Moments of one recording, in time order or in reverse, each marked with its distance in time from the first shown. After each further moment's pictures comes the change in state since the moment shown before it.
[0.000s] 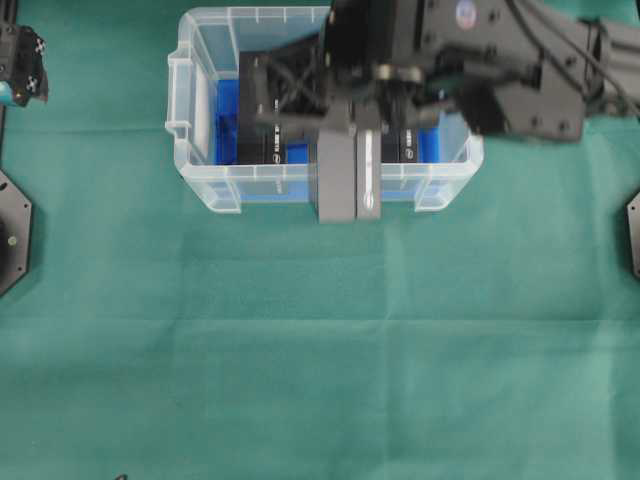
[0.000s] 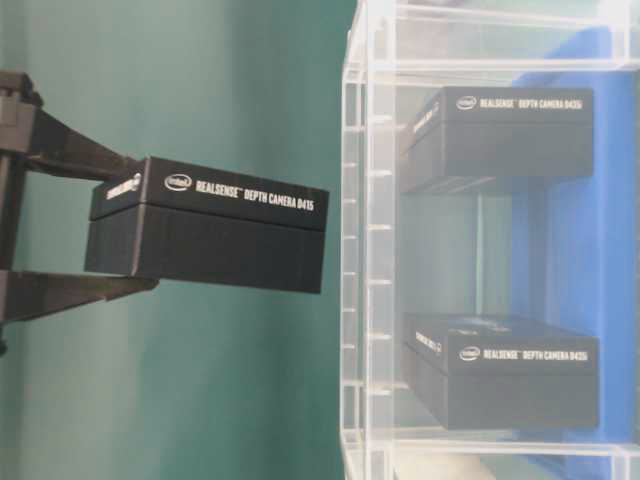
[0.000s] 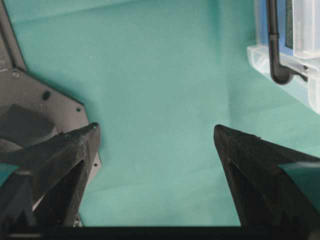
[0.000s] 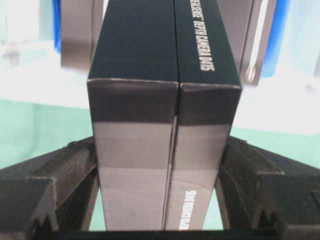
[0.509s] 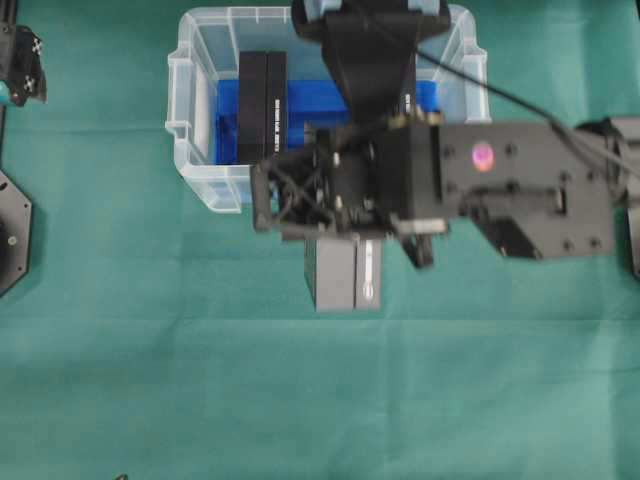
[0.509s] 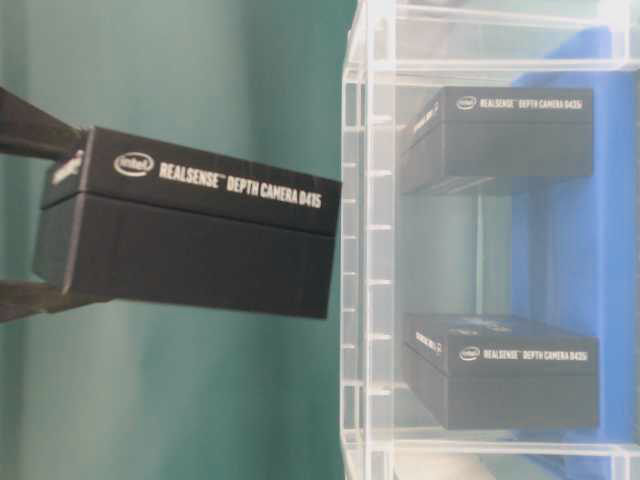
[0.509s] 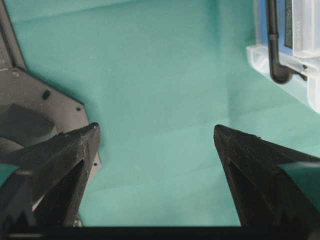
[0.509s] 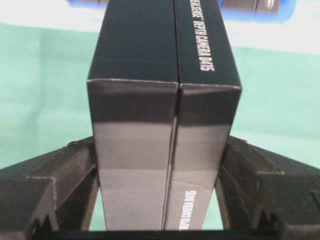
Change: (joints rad) left arm 0.000 -0.006 0.000 0.000 0.002 -0.003; right arm 0.175 0.000 -0.002 -0.021 0.018 0.201
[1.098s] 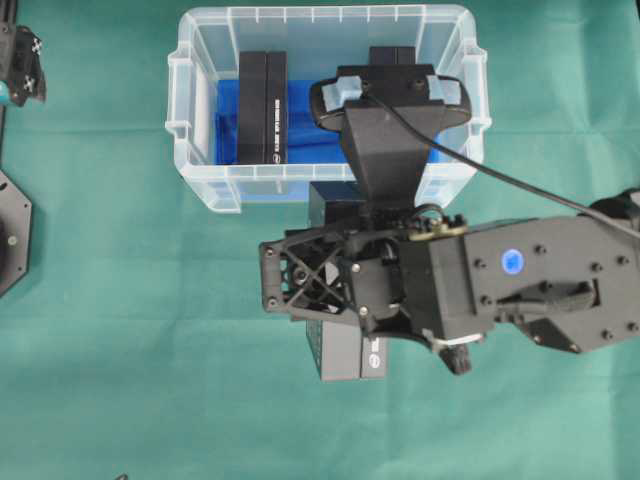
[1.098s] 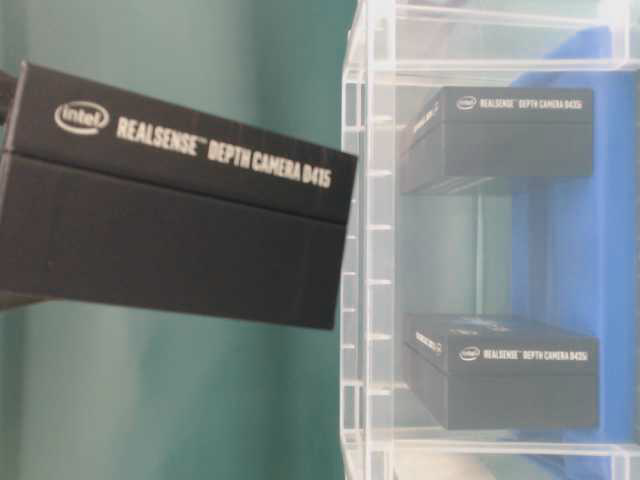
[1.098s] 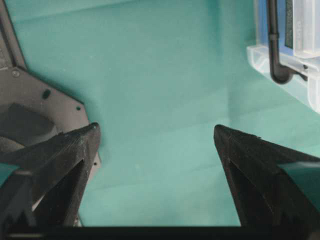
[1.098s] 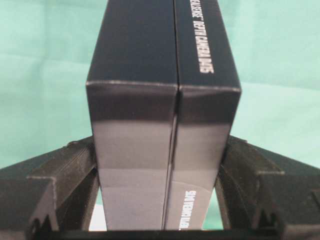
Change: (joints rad) left arm -0.002 -0.002 0.000 -0.002 0.002 -0.003; right arm 0.092 0.000 0.000 0.000 0.000 0.094
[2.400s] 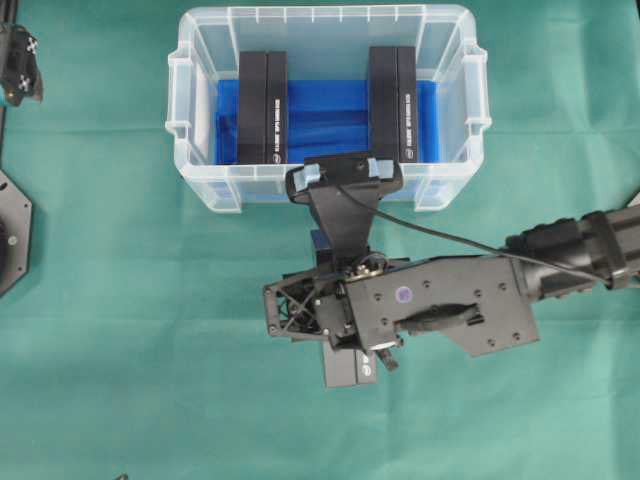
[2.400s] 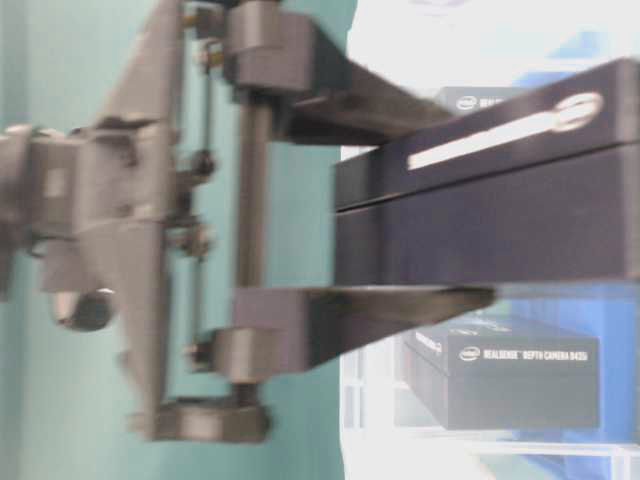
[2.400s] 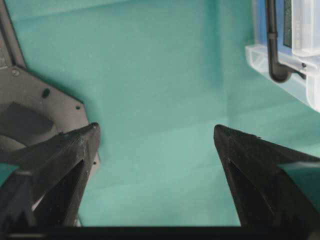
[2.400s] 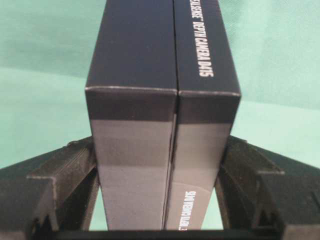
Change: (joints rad) left arm 0.002 -0.012 0.002 0.000 0.003 -0.003; right arm -0.015 0.044 0.426 0.080 -0.382 0.023
